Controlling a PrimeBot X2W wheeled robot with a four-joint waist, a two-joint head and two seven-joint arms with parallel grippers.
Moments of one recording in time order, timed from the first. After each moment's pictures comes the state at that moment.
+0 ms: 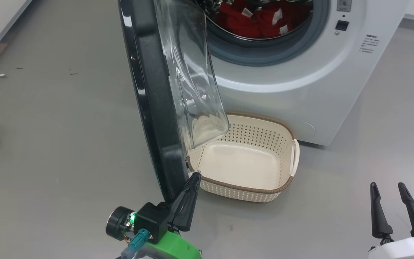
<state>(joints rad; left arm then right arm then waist) -0.11 0.04 -0.61 0.08 -0.40 0.12 -0.18 0.18 -0.13 -0.06 0.10 0.31 0.09 -0.26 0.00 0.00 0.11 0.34</state>
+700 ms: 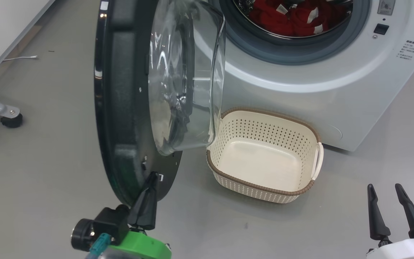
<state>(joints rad) -0.04 0.04 -0.44 0.09 -0.40 0.12 -0.23 0.18 -0.13 -0.06 0.10 0.29 0.10 -0.26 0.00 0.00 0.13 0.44</state>
